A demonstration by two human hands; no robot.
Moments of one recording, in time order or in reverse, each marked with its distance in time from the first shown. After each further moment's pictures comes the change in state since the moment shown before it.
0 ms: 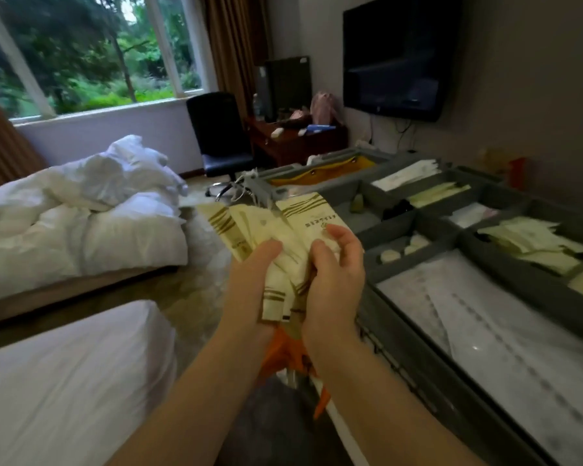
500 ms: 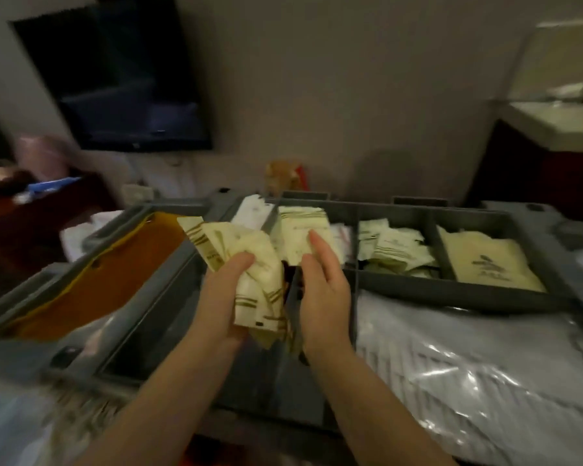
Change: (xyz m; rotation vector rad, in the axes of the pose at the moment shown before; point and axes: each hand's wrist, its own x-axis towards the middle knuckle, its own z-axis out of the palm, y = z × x) left_hand 0.264 -0.064 0.148 0.274 -0.733 -0.461; right_hand 0.241 0.014 -0.015 -0.272 0.670 -0.369
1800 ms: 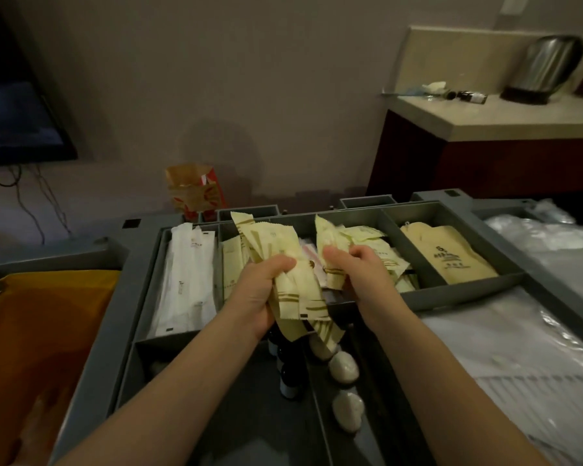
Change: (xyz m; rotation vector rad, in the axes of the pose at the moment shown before) left_hand 0.176 -0.011 0.036 0.155 -0.487 -0.450; right_hand 0.133 0.015 -0.012 -0.302 0.332 0.211
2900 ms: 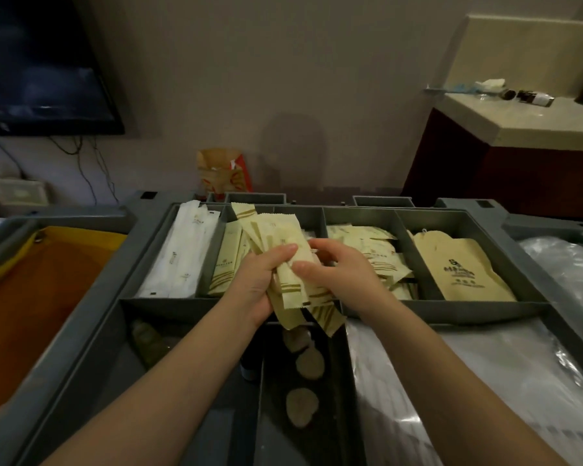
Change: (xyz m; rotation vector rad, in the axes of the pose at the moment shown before) left_hand 0.003 -0.031 0.036 -0.132 0.095 0.105; right_hand 0.018 -0.002 -0.038 -0.425 -0.459 -0.209
